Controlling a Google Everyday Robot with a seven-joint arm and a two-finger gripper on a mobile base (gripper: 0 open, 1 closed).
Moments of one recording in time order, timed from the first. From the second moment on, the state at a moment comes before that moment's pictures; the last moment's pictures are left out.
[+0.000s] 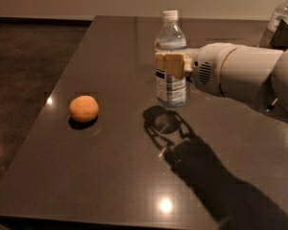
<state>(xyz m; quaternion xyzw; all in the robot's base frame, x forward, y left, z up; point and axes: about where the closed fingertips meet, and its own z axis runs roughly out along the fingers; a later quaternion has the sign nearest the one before) 0.520 -0.067 0.988 -0.79 -0.16 -0.55 0.22</state>
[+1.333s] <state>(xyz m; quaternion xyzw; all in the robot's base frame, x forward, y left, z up) 0.499 -0.089 0.962 -0.69 -0.24 -0.64 0.25</state>
